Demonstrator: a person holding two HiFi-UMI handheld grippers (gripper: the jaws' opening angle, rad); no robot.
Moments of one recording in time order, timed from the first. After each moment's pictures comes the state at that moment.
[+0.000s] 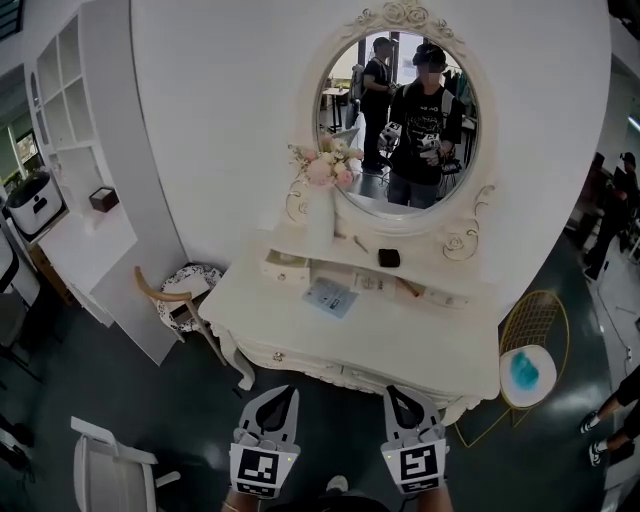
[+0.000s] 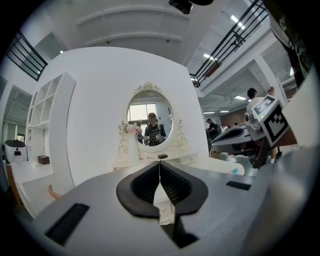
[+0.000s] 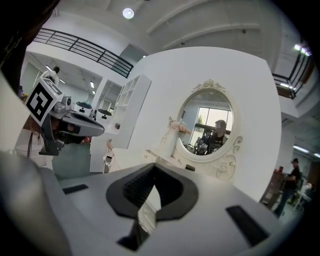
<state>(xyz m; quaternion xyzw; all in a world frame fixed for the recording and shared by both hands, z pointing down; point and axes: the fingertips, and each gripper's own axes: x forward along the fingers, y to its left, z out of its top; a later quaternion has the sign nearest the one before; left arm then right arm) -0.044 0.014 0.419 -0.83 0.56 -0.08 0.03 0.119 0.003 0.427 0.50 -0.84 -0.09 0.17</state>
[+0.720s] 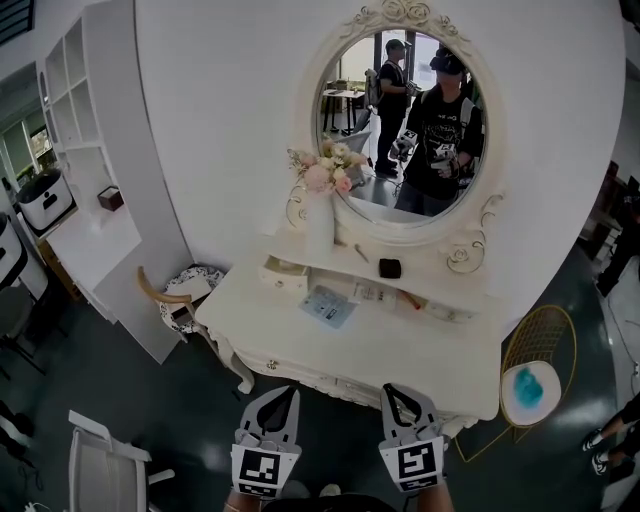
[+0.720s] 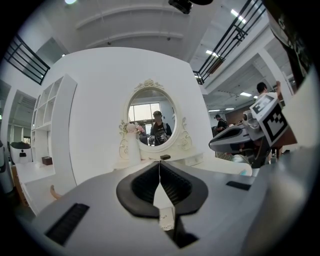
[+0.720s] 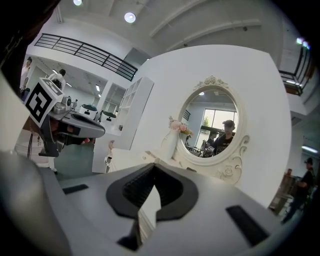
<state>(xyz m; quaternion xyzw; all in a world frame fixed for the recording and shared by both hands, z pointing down) -0.016 -0.018 0.423 -0.81 0.58 -0.08 0.03 0.139 -0.042 0.429 0.47 -0.86 -0.10 0.17</state>
